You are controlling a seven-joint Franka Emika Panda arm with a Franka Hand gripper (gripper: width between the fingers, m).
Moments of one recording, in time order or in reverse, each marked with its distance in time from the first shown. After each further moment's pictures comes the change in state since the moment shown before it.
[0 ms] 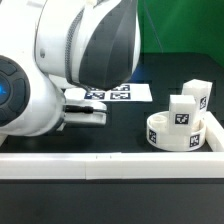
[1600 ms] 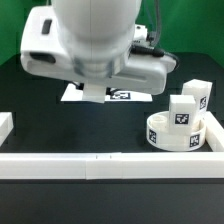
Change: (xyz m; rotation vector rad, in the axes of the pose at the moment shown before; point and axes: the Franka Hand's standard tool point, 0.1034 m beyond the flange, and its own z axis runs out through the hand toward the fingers) arm -0.048 -0.083 -0.092 -0.010 0.331 0.092
